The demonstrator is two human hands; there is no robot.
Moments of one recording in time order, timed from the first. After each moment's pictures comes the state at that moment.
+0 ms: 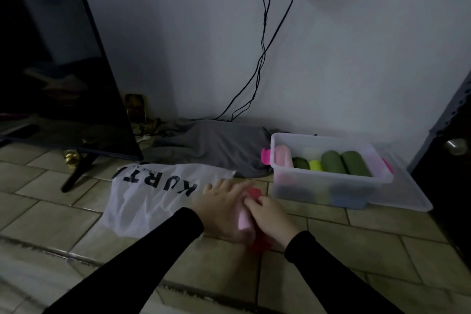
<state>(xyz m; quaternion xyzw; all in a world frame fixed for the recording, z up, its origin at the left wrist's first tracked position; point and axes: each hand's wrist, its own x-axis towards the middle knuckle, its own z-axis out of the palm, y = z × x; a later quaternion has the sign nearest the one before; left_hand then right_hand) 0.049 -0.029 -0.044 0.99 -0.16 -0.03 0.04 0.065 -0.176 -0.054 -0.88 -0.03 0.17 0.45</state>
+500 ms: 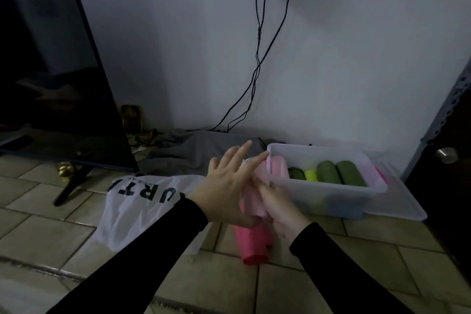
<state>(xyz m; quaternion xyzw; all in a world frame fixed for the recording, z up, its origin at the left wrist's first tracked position) 0.060 -0.045 0.011 0.97 -0.20 0.16 0.04 0.087 -0.178 -0.023 -0.67 0.01 0.15 0.73</state>
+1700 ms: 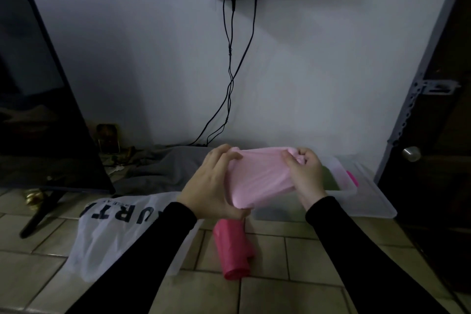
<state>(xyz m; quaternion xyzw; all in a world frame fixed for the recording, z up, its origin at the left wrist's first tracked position) 0.087 -0.061 0.025 0.90 -0.27 0.28 0.20 0.140 -0.264 0.016 -0.71 0.07 -0.22 0.67</state>
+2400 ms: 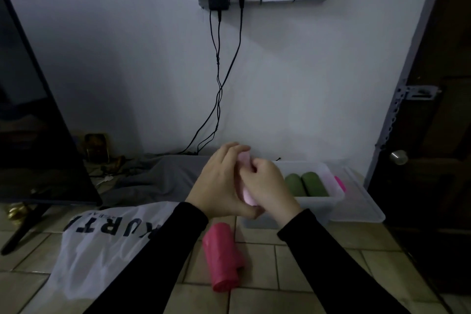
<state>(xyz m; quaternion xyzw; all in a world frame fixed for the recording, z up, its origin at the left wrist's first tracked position) 0.093 -0.104 0.050 0.88 -0.28 0.30 0.24 0.083 -0.223 0.069 -0.85 -0.07 -0.09 0.51</state>
